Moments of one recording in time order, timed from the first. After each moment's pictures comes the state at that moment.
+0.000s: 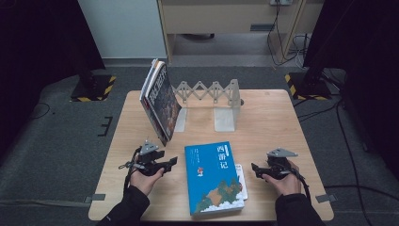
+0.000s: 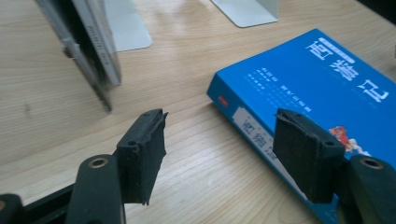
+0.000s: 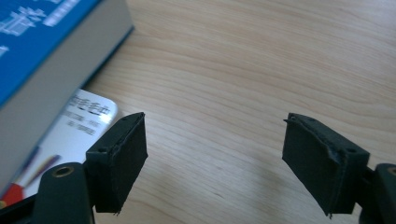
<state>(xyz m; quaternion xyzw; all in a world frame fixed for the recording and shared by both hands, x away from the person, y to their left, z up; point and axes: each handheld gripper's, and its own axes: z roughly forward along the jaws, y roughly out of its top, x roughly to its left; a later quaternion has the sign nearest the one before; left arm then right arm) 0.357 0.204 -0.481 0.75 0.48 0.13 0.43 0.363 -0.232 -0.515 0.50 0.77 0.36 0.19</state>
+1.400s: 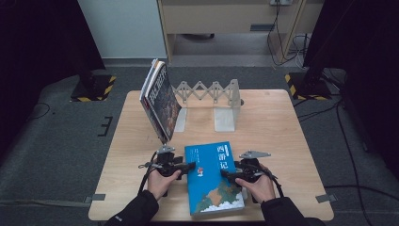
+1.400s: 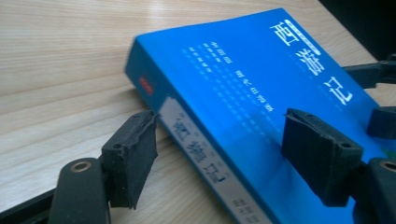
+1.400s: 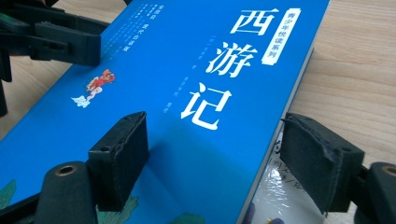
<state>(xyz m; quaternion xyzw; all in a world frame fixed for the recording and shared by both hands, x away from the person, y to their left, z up) 0.372 0.159 -0.520 0.74 0.49 0.02 0.46 0.353 -0.147 -0.511 0.46 0.77 0.43 0.05</state>
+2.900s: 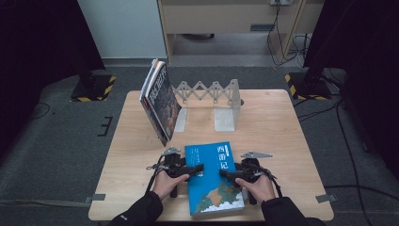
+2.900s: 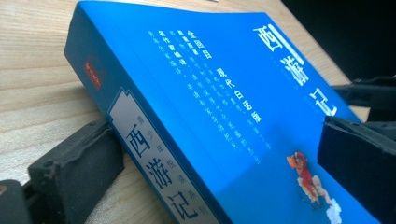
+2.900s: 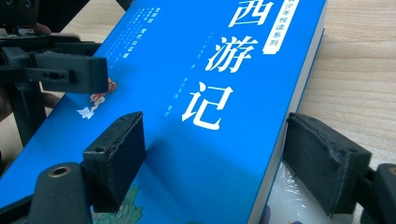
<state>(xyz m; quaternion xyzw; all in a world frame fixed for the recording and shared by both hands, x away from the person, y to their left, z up) 0.379 0.145 -0.541 0.70 0.50 -0.03 0.51 0.356 -0.149 -0.522 0.49 0.75 0.46 0.01</state>
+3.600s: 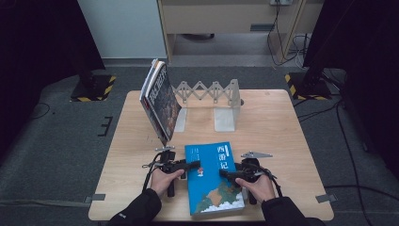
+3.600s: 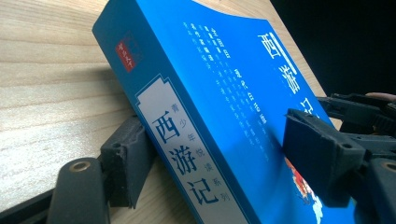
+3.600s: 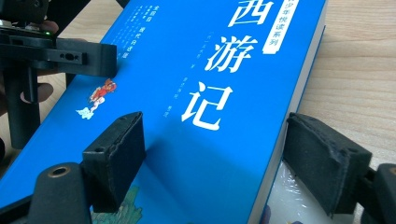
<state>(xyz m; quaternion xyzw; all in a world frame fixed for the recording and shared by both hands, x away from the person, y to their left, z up) 0.385 0.159 -0.540 0.68 0.53 -0.09 0.50 0.357 -0.149 -0.523 0.49 0.74 0.46 0.01</state>
